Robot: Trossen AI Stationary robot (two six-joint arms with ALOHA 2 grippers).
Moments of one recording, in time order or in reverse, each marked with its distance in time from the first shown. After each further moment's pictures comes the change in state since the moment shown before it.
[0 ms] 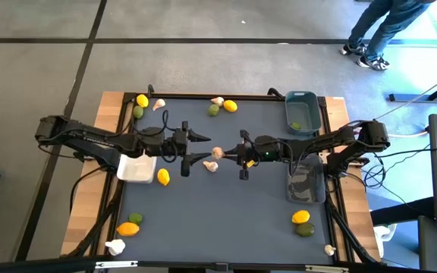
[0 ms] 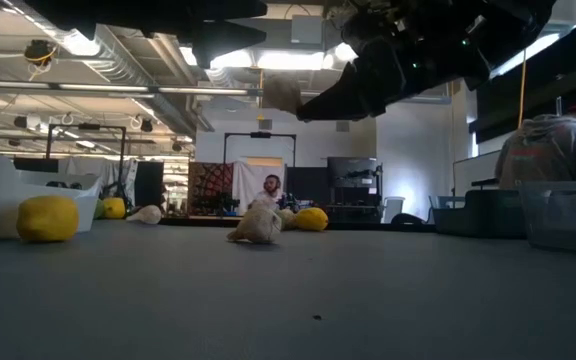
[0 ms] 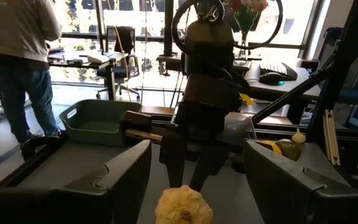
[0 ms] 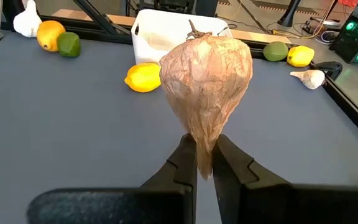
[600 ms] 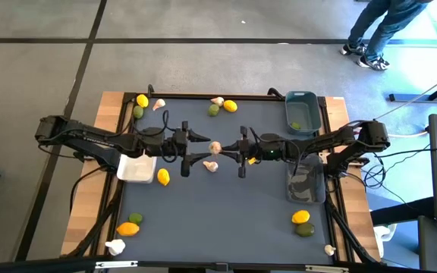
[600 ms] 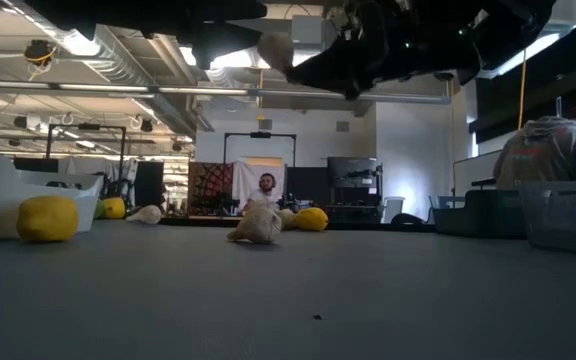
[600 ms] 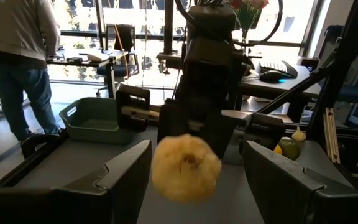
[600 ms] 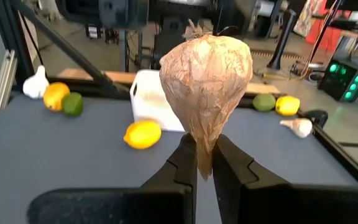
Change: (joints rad) left arm 0.000 0.000 0.000 -0.008 0.000 -0.002; right arm 0.000 0.000 0.000 0.206 0.000 0.018
